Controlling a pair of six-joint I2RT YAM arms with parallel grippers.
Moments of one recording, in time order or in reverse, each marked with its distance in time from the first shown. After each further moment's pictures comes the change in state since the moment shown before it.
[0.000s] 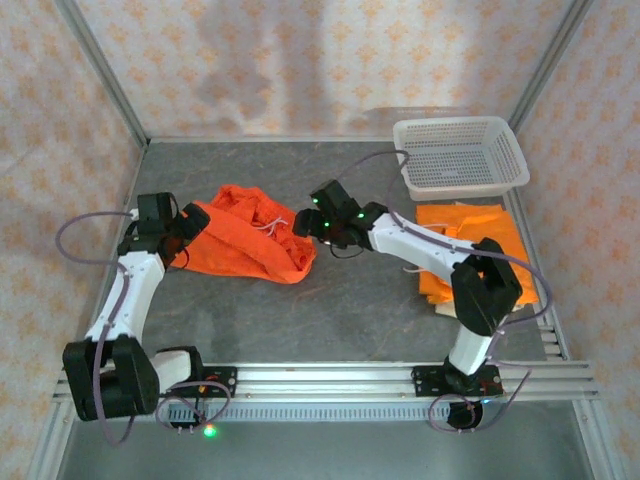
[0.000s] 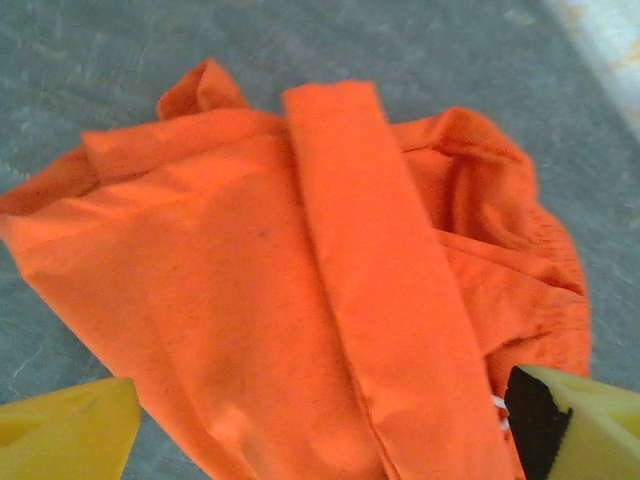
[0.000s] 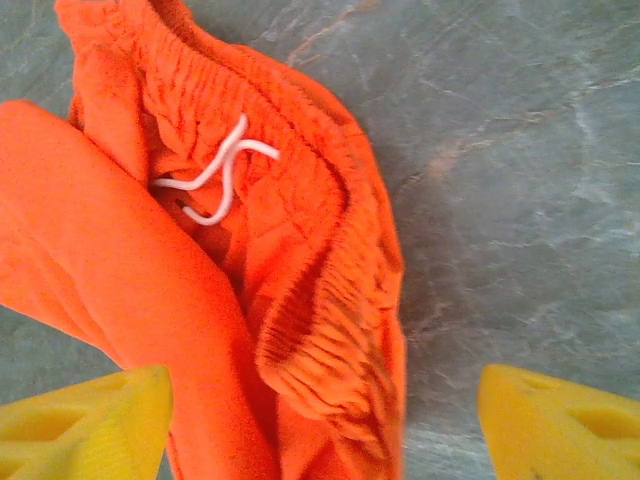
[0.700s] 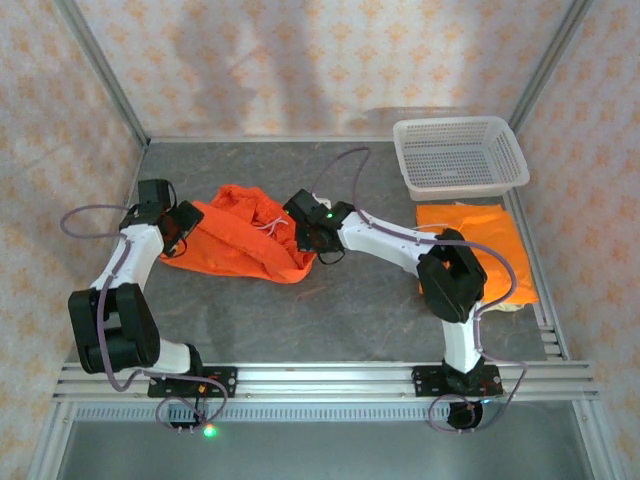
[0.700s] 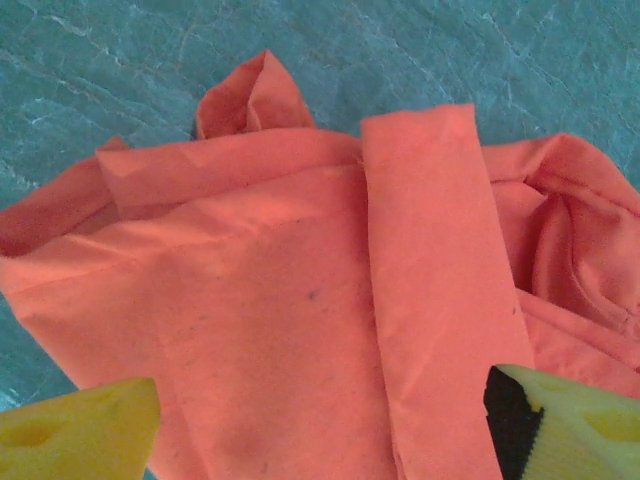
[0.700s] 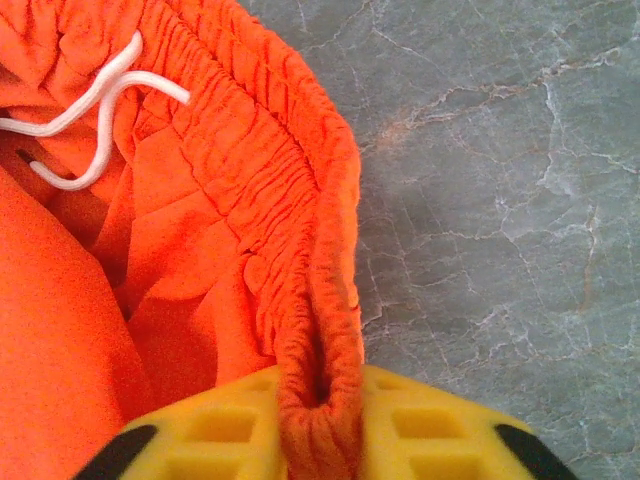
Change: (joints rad) left arm 0.047 0.239 0.129 -0.016 -0.015 -0.035; right arm 0.075 0.183 0.179 -0.214 0.174 -0.077
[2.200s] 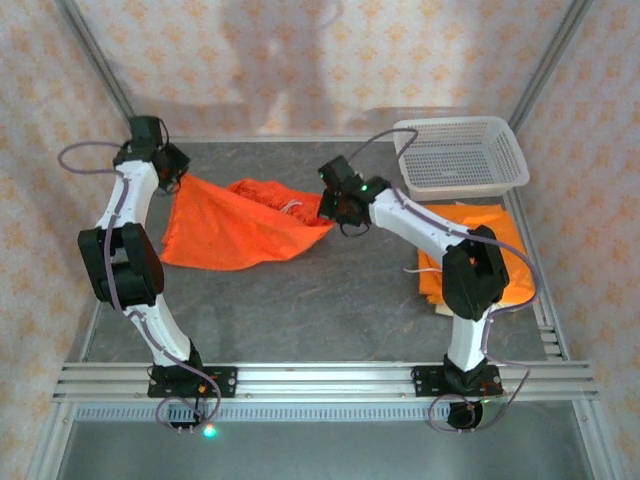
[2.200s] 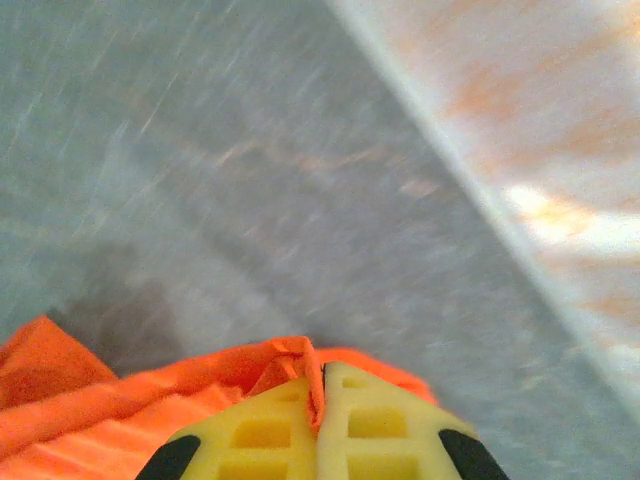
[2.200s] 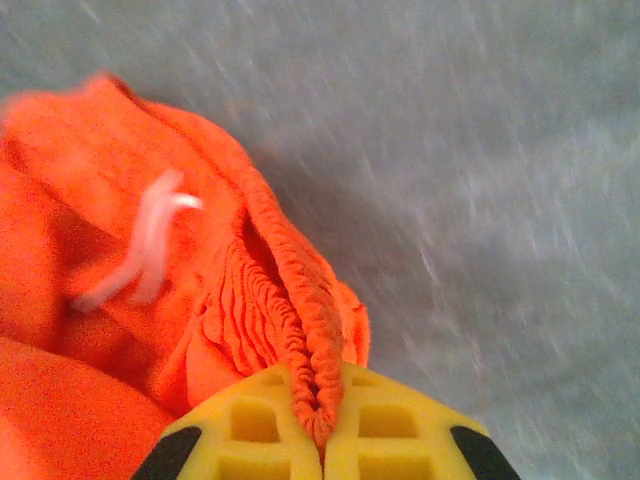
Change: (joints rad) left arm 0.011 0.418 0.751 -0.152 0.064 0.019; right arm -0.230 -0.064 0.119 -0.013 -0.072 0.011
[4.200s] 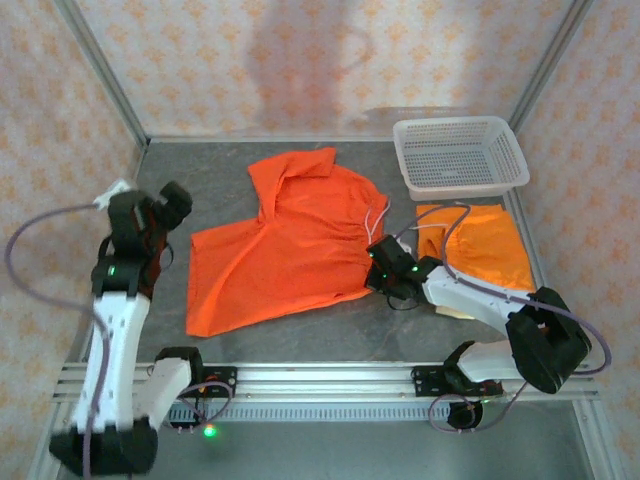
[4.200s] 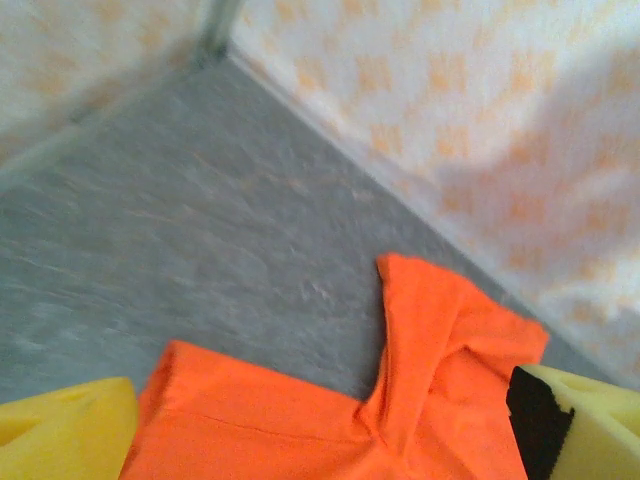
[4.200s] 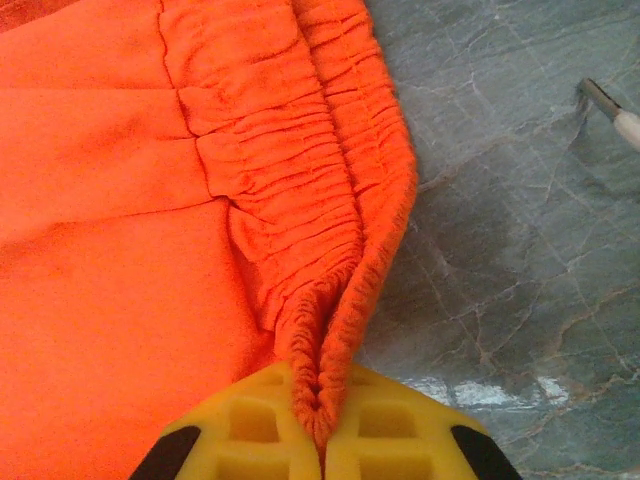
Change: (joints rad) left arm -0.174 -0.843 -0.688 0.130 -0.218 0.092; right arm 0.057 -0.566 -0.986 0.263 0.012 0.145
